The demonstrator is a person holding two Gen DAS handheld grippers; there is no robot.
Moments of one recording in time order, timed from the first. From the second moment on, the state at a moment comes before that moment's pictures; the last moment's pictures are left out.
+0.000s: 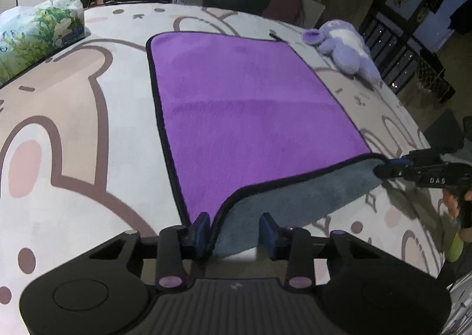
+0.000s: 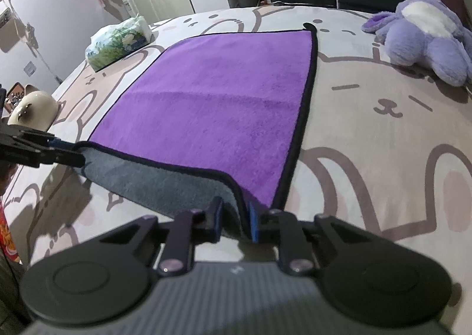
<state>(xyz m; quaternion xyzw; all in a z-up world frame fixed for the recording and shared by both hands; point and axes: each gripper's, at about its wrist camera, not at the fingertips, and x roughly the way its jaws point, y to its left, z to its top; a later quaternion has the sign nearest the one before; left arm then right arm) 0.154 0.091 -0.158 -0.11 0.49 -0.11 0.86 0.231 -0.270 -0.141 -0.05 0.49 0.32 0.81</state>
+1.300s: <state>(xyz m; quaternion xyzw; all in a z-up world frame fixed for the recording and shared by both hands) 0.193 0.097 -0.061 -0.09 0.34 -0.02 0.93 0.250 -0.263 -0.052 -0.01 0.34 0.29 0.89</state>
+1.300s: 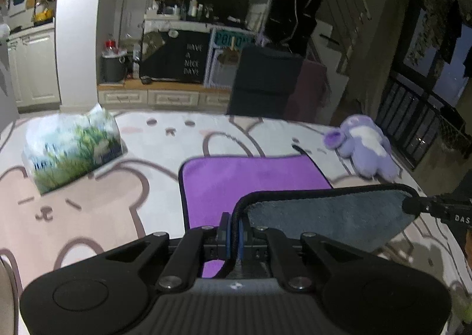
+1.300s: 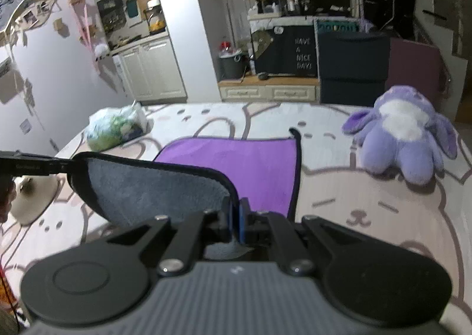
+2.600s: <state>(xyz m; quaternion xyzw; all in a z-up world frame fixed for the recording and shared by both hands) 0.382 0.124 -0.151 -0.07 0.36 0.04 0.93 0.433 -0.175 -0.127 -0.03 0.38 0.18 0.91</state>
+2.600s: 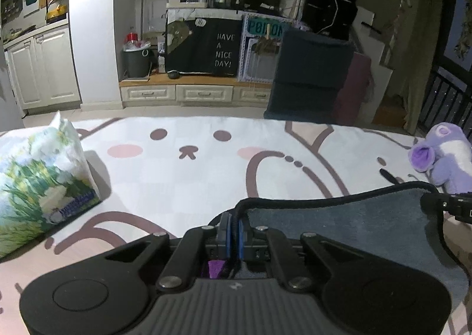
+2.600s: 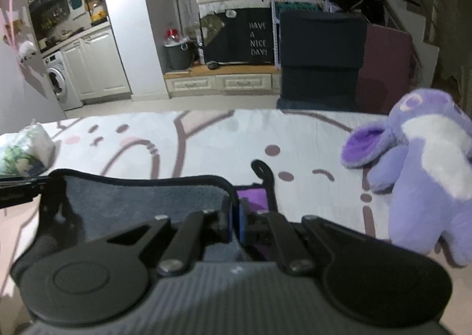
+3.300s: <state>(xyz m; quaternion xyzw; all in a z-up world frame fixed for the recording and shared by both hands) 0.395 0.126 -0.158 -0.05 0.39 0.09 0.92 0.451 -0.161 -0.161 -0.07 0.38 0.14 0.91</state>
